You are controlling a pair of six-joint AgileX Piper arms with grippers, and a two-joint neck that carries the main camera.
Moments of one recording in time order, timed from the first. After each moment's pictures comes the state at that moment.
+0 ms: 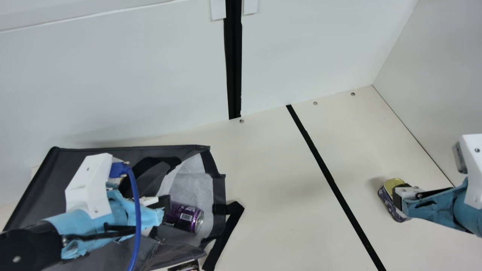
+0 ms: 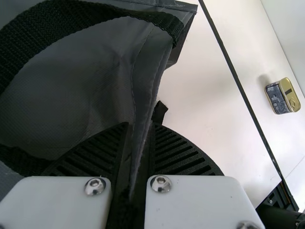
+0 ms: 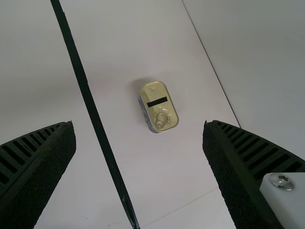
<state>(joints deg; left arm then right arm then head) -28.5 85.8 -74.4 -29.8 46.8 4.5 -37.1 51.2 -68.5 0.3 69.9 -18.4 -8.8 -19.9</state>
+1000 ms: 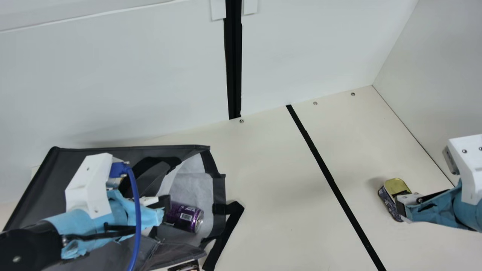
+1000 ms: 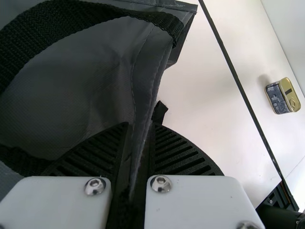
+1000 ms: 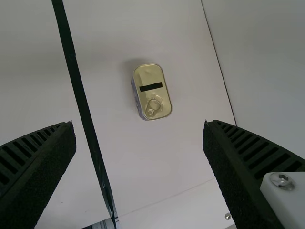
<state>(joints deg) -28.5 85.8 -74.4 -29.8 46.8 4.5 -43.4 56.3 -67.0 2.9 69.8 -32.0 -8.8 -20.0</state>
